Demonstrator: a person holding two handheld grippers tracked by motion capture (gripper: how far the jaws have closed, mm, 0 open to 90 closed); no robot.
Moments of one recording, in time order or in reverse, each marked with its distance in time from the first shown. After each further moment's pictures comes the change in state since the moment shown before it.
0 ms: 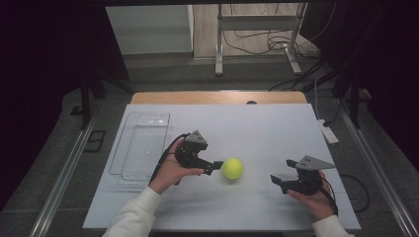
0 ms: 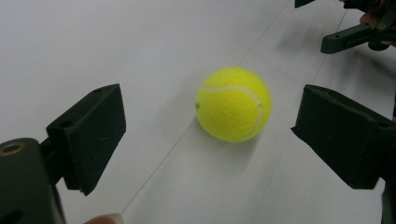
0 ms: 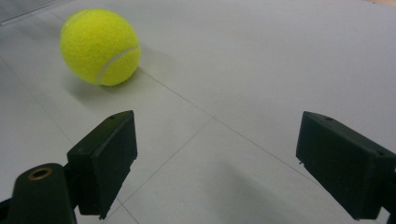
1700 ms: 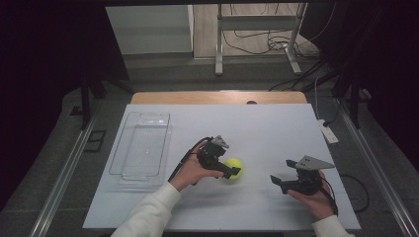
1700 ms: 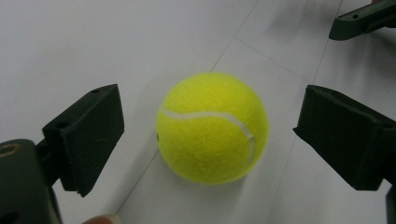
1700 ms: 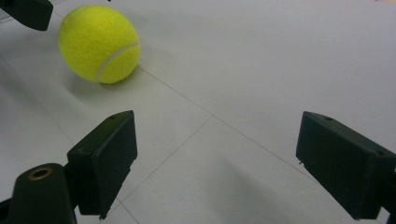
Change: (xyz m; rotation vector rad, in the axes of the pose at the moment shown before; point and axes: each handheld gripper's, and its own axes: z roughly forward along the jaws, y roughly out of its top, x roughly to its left) left arm -0.012 0.013 0.062 0.104 -0.061 0.037; right arm 0.000 -0.001 0.001 0.013 0.000 -0.004
